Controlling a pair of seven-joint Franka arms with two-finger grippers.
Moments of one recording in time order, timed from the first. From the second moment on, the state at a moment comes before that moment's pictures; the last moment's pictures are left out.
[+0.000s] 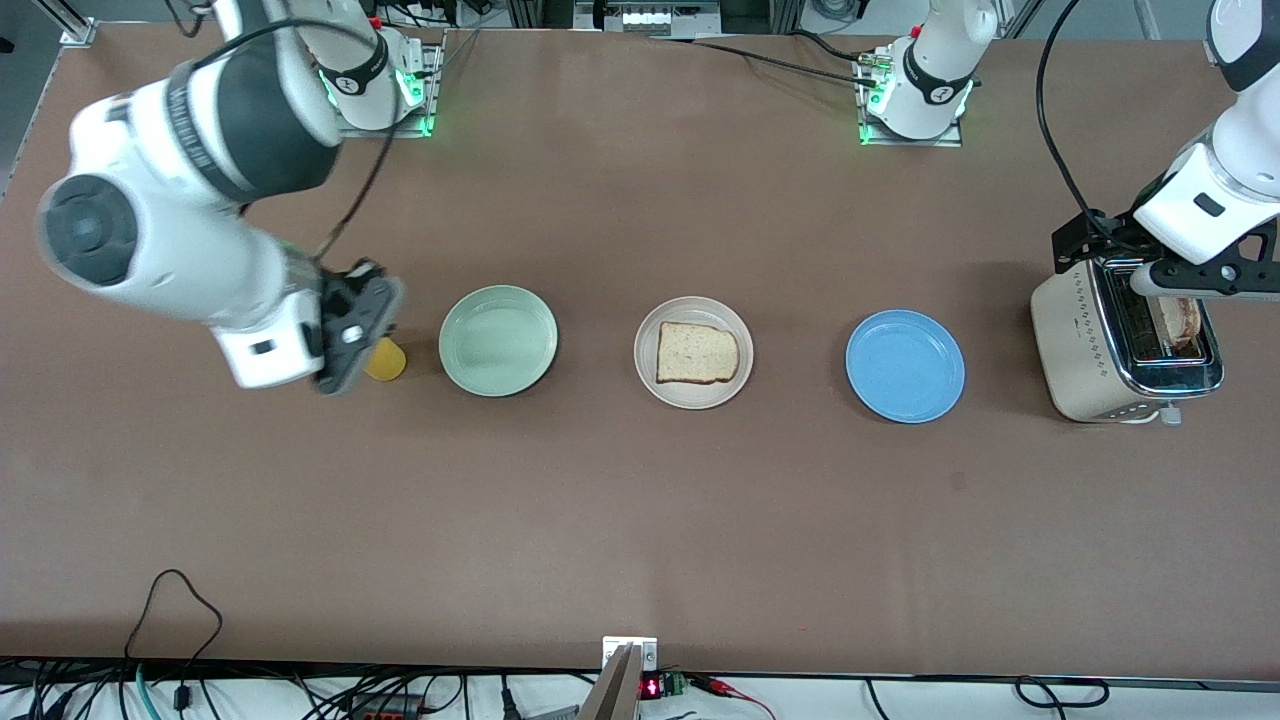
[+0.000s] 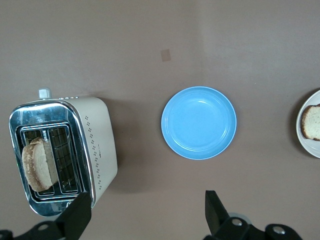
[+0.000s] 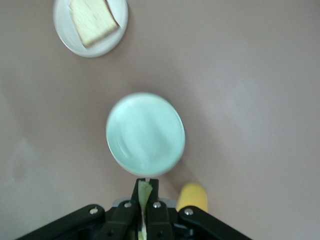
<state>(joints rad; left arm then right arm) 0.05 -0.02 -0.10 -1.74 0.07 1.67 0.00 0.47 0.40 -0.15 -1.32 0.24 1.63 -0.80</state>
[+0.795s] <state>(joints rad) 0.05 0.00 -0.10 -1.72 0.07 1.68 0.00 0.78 0.62 -0.15 -1.32 0.36 2.18 -0.79</state>
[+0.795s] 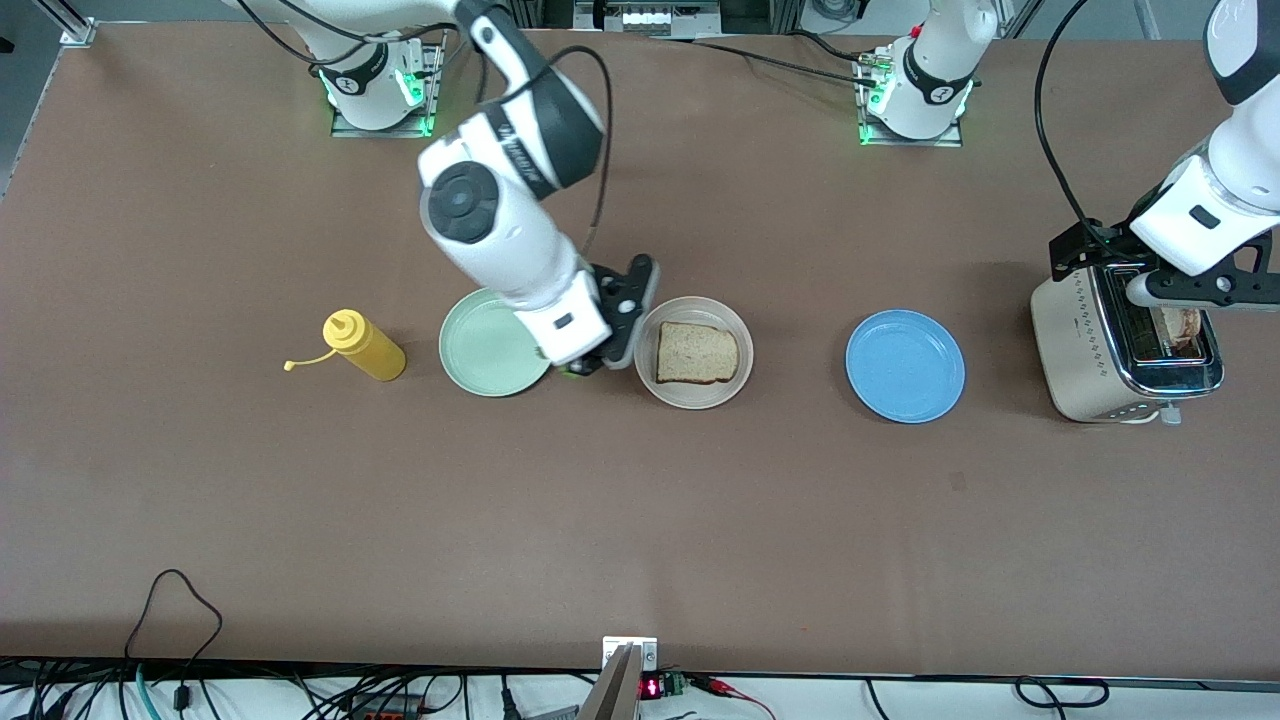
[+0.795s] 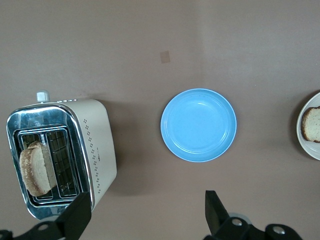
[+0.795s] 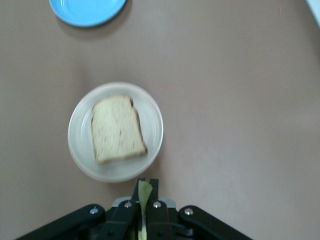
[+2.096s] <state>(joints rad) 0.05 0.00 -0.10 -1.72 0.07 1.68 0.00 0.98 0.90 -0.15 -1.34 0.41 2.72 -0.55</state>
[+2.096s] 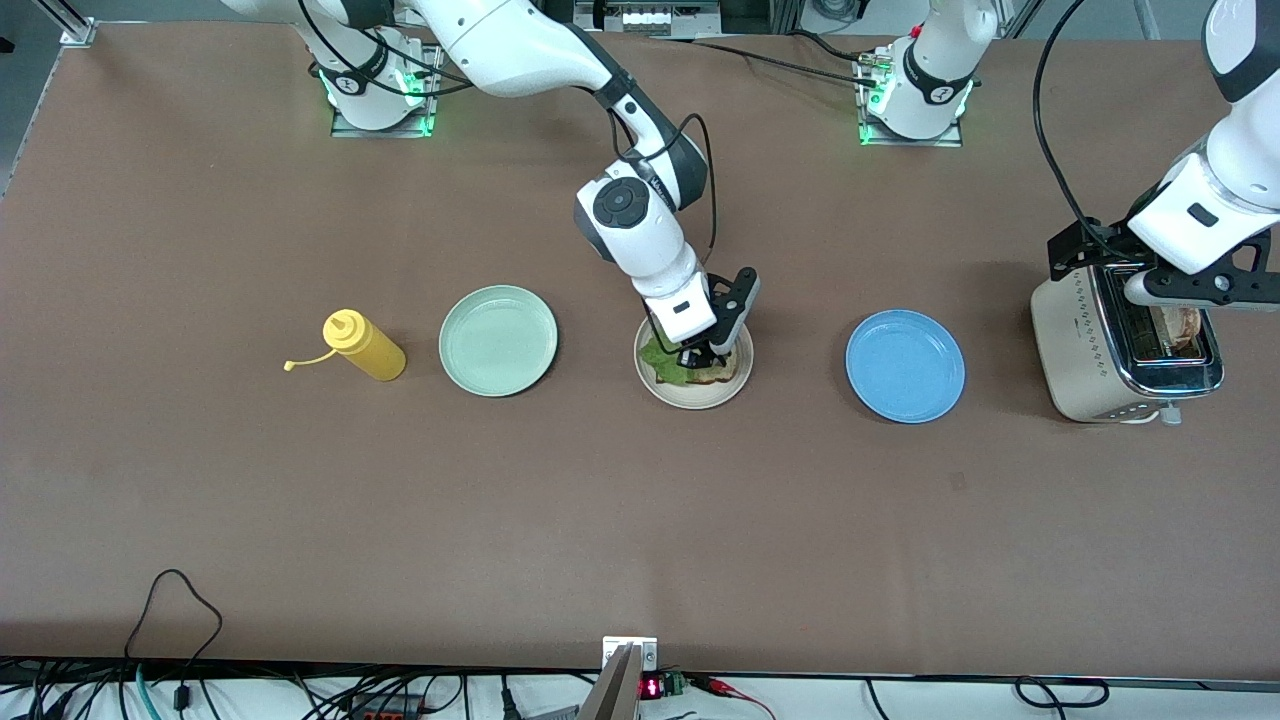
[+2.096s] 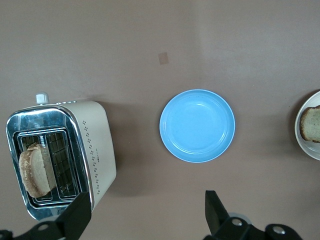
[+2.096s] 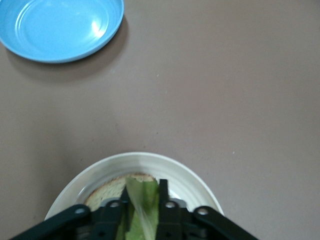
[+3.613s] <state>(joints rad) 0.32 0.11 -0.08 -1.61 0.10 1.51 0.25 0.85 0.58 -0.51 -1.31 0.53 1.83 -0.05</state>
